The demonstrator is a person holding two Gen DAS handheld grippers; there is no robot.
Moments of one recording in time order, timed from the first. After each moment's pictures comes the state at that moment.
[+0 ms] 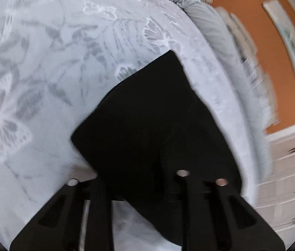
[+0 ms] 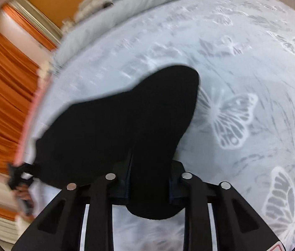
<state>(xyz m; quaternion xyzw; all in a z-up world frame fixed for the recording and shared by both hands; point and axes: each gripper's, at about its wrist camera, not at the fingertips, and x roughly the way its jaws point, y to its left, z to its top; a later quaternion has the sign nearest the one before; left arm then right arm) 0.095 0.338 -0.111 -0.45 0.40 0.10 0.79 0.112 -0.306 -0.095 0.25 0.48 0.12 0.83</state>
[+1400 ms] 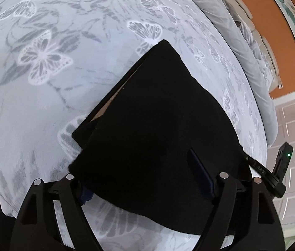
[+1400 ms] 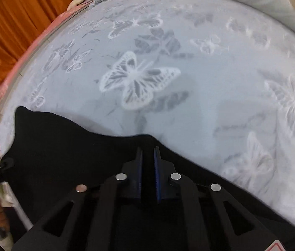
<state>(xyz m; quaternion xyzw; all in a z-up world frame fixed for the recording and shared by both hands) 0.026 0.298 -0.100 -0.38 0.49 0.06 0.78 0.209 -0.055 -0.107 -0.04 0.54 0.22 0.81</state>
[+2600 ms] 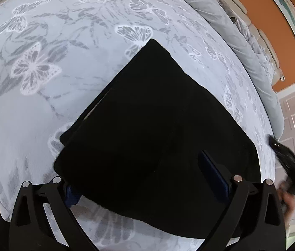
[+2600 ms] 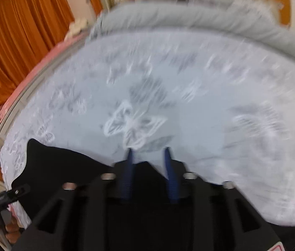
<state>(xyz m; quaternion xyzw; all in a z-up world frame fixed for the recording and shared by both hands) 0.032 0.281 -0.099 -0.33 0.48 0.07 0.81 0.189 -0.091 -0.042 0.02 0.44 0.18 0.88</state>
